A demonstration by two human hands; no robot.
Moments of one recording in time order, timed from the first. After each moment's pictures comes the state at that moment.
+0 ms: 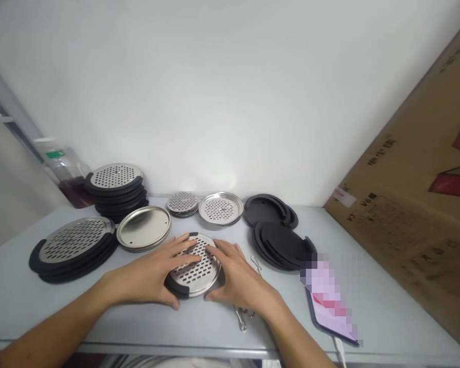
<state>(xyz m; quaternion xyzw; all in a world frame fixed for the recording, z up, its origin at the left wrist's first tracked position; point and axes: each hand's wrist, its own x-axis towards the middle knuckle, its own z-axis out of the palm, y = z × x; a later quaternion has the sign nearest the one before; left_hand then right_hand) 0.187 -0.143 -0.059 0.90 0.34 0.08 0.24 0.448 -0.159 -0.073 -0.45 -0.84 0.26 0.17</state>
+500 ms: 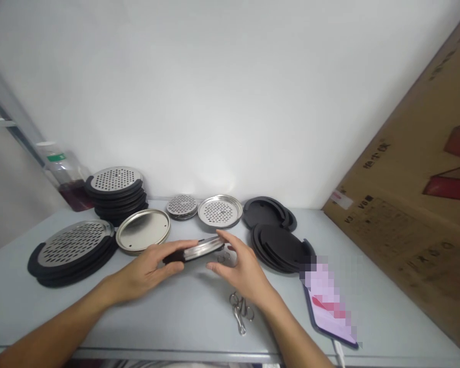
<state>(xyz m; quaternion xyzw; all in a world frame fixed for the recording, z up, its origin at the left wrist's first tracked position) 0.195 -0.151 -0.028 0.82 0.37 0.25 0.35 0.450 -0.151 -0.072 -0.46 -0.72 0.31 0.41</state>
